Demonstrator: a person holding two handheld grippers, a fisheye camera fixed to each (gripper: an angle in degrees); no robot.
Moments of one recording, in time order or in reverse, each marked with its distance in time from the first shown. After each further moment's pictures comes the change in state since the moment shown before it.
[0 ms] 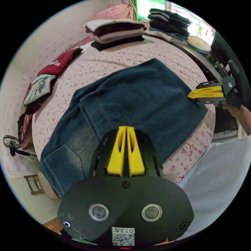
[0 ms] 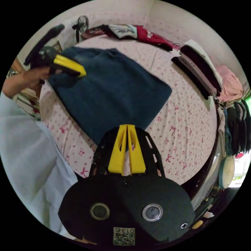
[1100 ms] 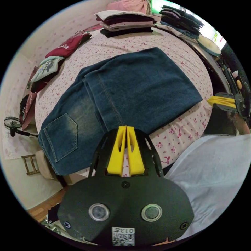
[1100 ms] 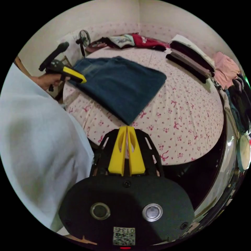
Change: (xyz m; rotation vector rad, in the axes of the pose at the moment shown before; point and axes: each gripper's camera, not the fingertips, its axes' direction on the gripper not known) left arm 0.022 0.015 -0.042 -0.123 -0.013 -0.118; right arm -0.018 0.078 0.006 0.022 -0.143 0.050
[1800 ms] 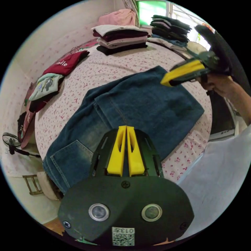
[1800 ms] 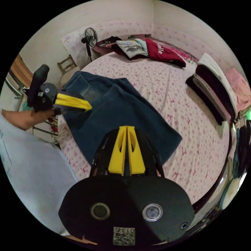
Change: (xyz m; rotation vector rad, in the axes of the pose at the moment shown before) left arm -0.171 -0.001 -0.096 0.189 0.036 0.109; right arm -0.007 -0.240 0.042 0.034 -0.051 -0.086
